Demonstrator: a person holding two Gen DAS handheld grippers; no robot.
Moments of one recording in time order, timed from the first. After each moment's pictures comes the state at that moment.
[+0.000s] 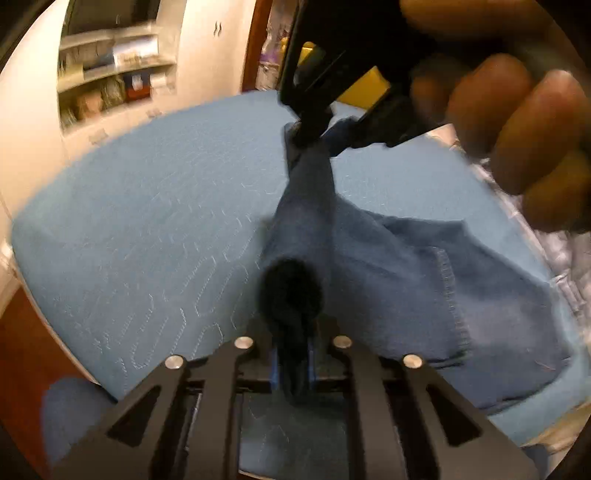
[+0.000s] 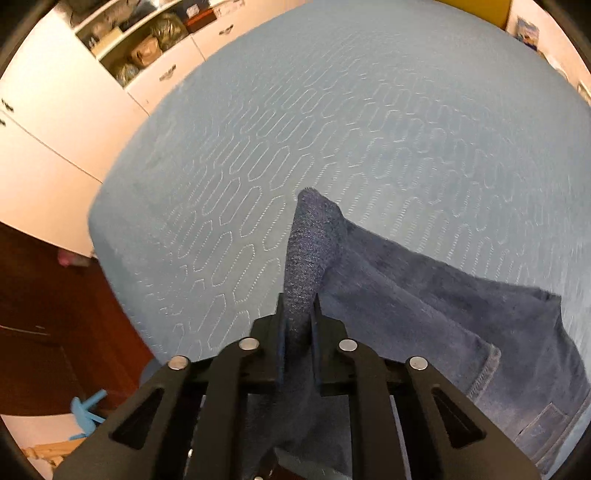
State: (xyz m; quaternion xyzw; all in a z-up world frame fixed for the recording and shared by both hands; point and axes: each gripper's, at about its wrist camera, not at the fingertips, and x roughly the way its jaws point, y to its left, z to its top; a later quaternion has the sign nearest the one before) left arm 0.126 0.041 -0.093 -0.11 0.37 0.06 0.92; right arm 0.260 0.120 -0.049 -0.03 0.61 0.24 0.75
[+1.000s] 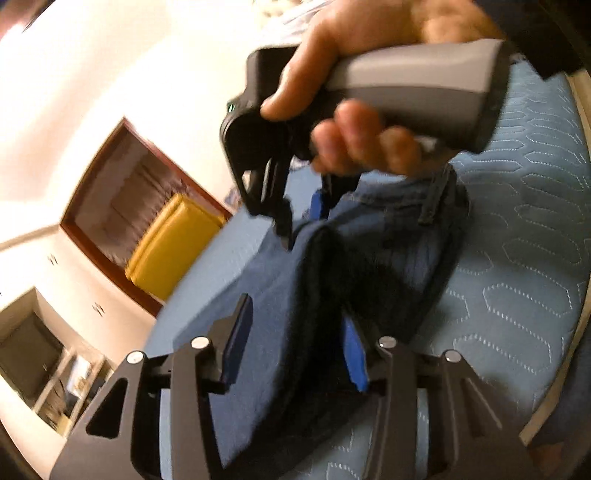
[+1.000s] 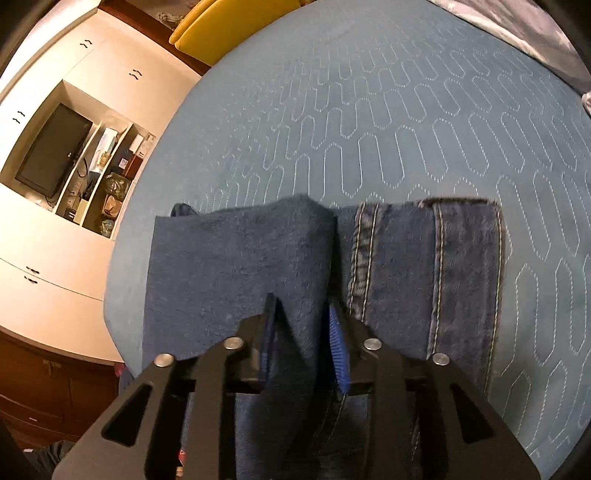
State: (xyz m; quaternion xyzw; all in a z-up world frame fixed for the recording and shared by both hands) left arm 0.047 -0.370 -0.140 0.41 0.13 -0.13 0.89; right arm 0.193 -0.448 -0.139 0.25 0.54 0.17 0.79
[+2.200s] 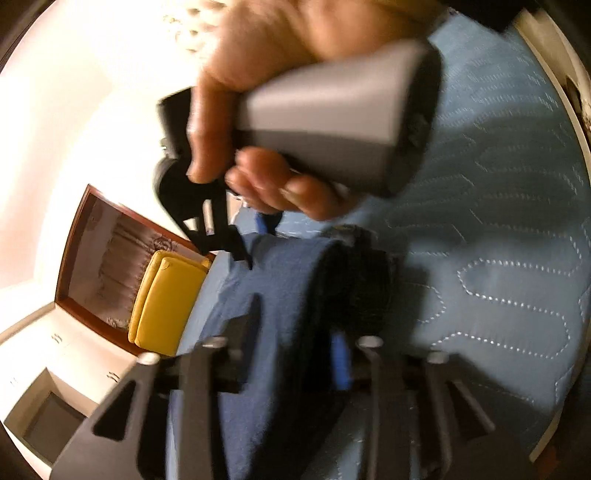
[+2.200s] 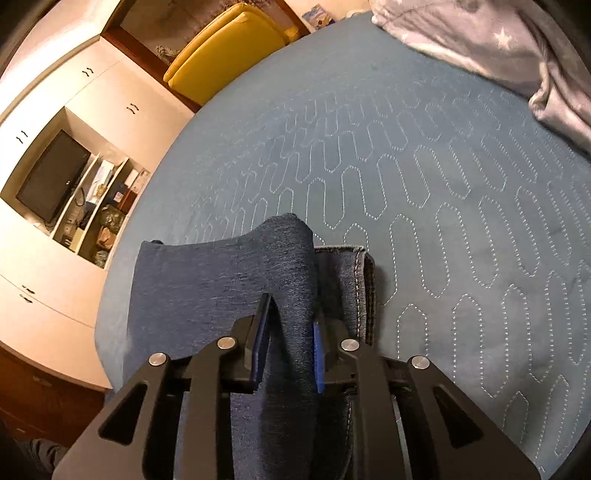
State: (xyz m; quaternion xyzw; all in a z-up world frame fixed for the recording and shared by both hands) left arm 0.106 -0.403 -0.162 0.50 0.08 -0.18 0.84; right arm 0.174 -0.516 -0.144 0.25 0.47 0.13 0.83
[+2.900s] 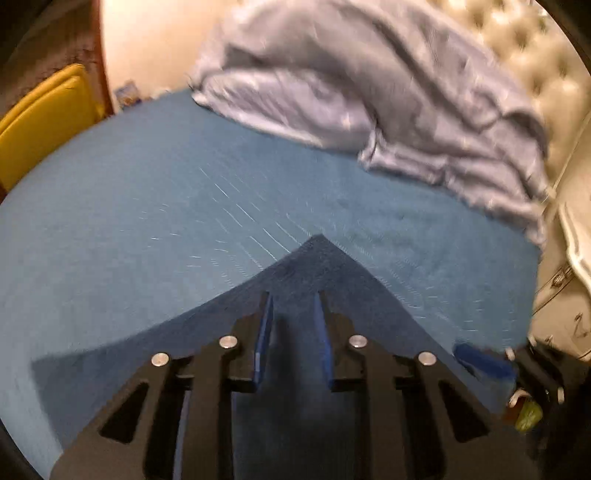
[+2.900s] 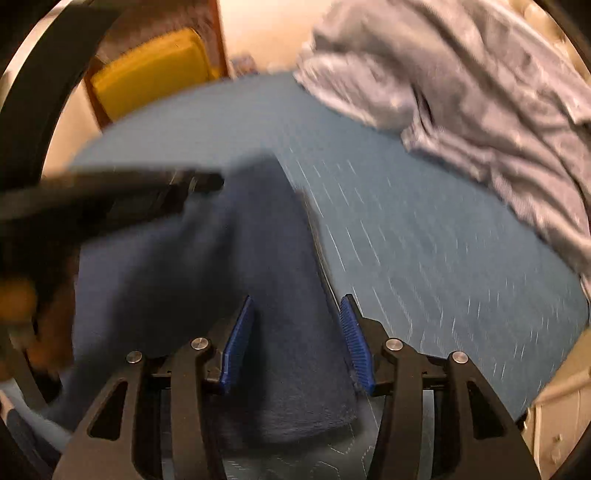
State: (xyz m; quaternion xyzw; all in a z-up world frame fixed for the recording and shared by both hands) left arm 0.342 -0.316 -0.087 0.15 0.41 -0.37 0.82; right arm 0.068 -0.445 -0.133 0.12 0.44 -0.13 0.88
